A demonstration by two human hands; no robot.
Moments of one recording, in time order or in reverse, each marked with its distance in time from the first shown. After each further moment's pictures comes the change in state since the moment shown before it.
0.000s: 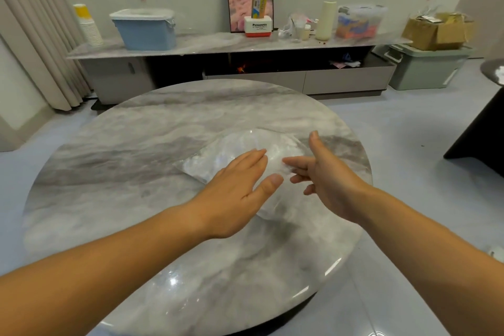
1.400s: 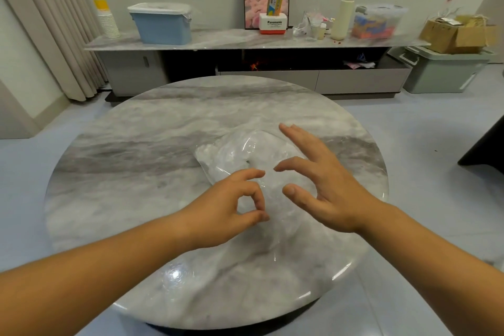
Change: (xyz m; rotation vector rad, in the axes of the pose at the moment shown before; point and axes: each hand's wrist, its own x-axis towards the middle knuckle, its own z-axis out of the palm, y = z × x) left_hand -0.027 -0.054 0.009 -0.186 0.094 0.128; right_hand -0.016 0.008 0.020 -0.839 -0.027 -0.983
